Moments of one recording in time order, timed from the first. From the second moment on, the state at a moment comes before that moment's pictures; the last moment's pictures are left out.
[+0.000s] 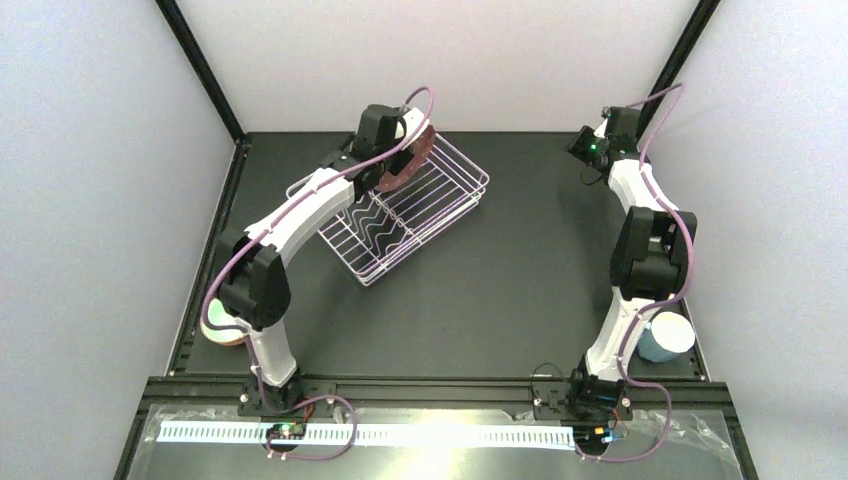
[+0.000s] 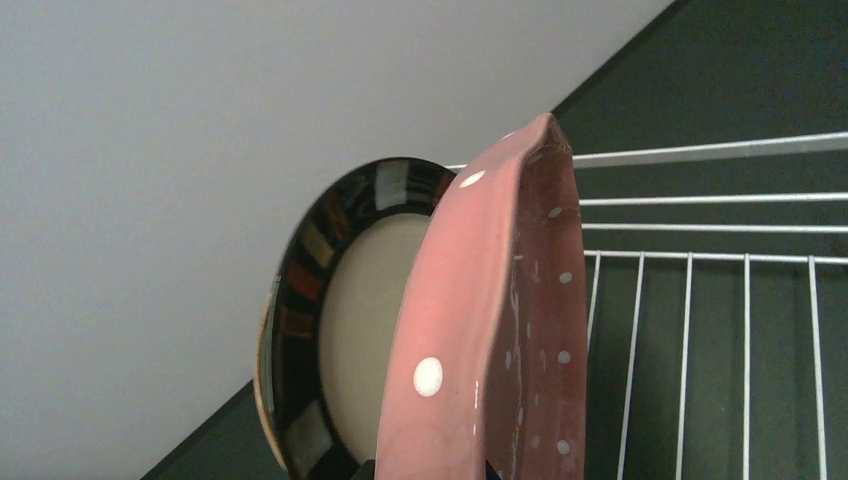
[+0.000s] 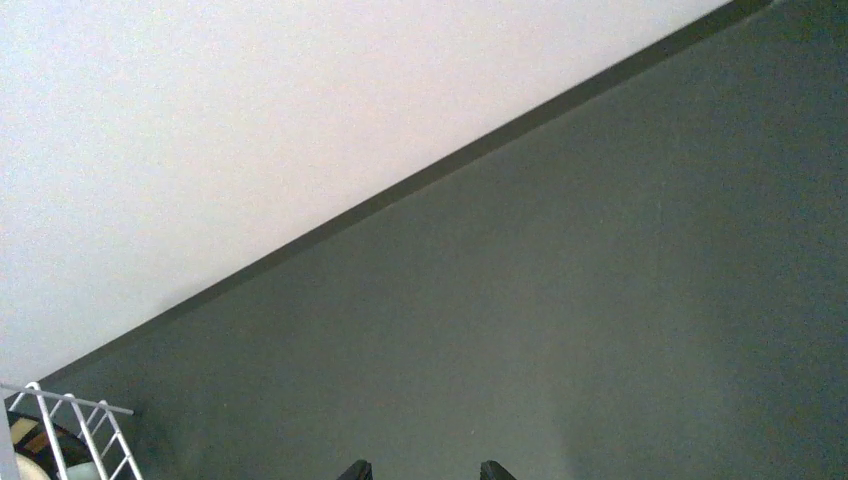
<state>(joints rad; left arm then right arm) -0.49 1.81 1.63 -0.31 -0.25 0.43 -0.14 1.99 1.59 -0.22 -0.24 0.49</state>
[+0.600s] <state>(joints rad) -0.49 1.92 1.63 -0.24 -0.25 0.59 -0.14 2.01 1.59 -0.12 -0.23 0.44</state>
